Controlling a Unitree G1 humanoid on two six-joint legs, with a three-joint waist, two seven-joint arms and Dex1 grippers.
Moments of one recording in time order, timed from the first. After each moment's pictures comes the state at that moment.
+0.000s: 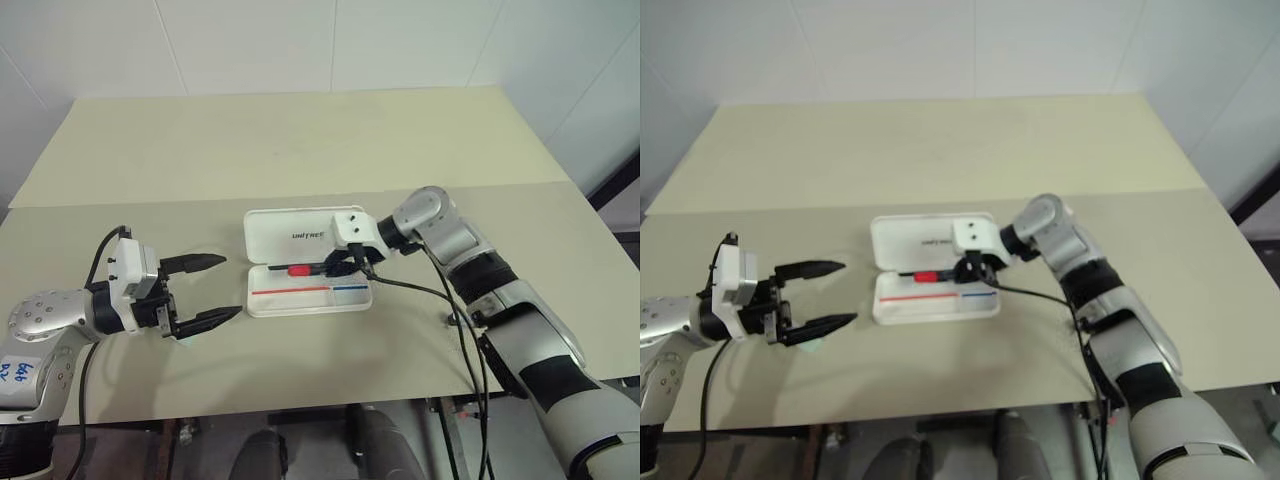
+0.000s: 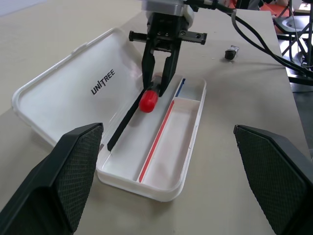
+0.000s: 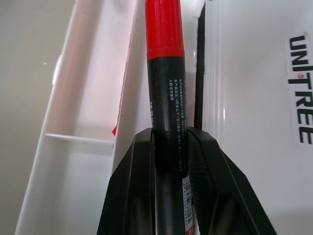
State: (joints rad) left arm -0.09 0.80 0.30 -0.26 -0.60 0.31 -1.08; right arm -1.10 -0.36 0.43 0.69 -0.12 0.04 1.38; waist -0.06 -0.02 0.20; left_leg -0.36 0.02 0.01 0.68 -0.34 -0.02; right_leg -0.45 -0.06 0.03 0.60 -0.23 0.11
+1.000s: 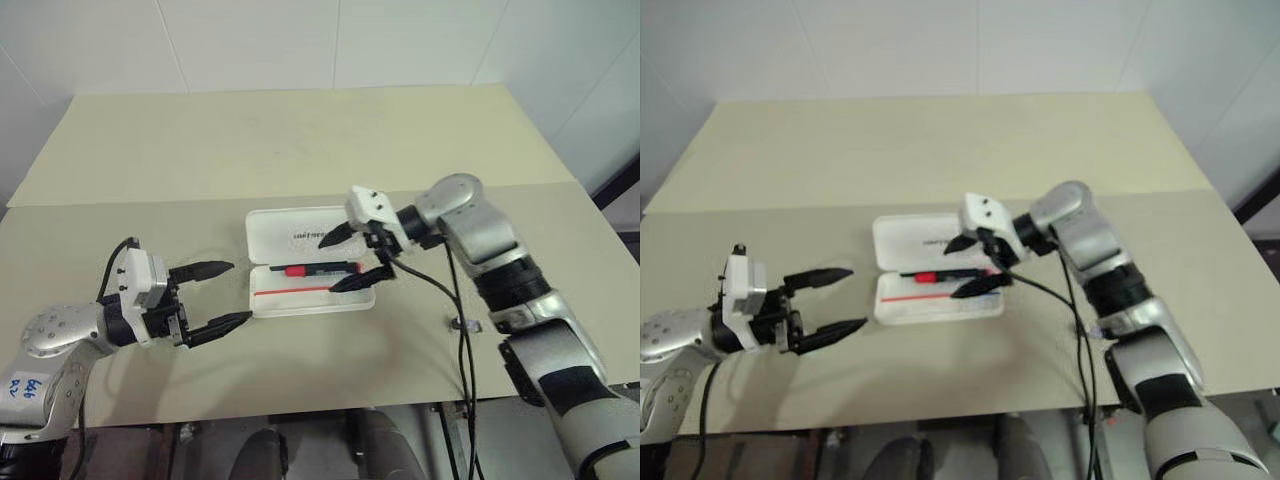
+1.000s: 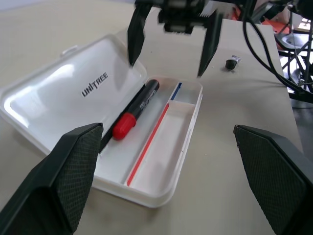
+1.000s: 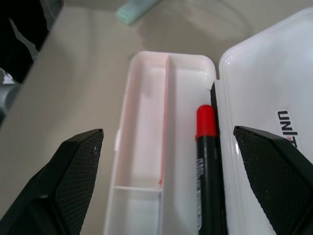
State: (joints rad) left arm 0.02 0.72 0.32 -0.38 -0.65 0.38 -0.95; right arm -0.97 -0.53 0.34 0.25 0.18 0.42 1.52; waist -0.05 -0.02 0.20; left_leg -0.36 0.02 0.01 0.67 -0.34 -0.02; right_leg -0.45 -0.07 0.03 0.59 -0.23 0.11
